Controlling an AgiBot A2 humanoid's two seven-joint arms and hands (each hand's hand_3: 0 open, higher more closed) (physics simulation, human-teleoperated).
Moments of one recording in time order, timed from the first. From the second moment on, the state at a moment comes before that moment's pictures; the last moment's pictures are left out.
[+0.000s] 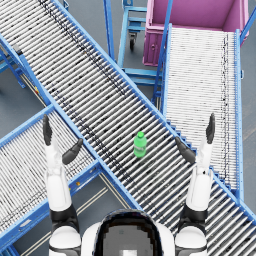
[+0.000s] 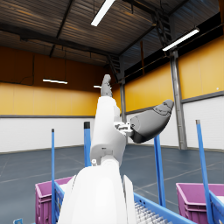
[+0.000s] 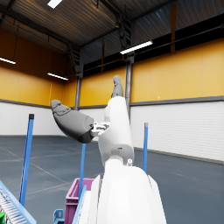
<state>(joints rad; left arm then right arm) 0.45 1.37 -0.14 -1.92 1.47 0.00 0.00 0.45 -1.35 -0.15 1.89 1.47 0.00 -0.01</state>
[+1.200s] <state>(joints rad) 0.29 1.21 0.20 -1.80 1.00 0.10 0.10 0.29 -1.21 0.20 1.80 1.00 0.10 -0.10</state>
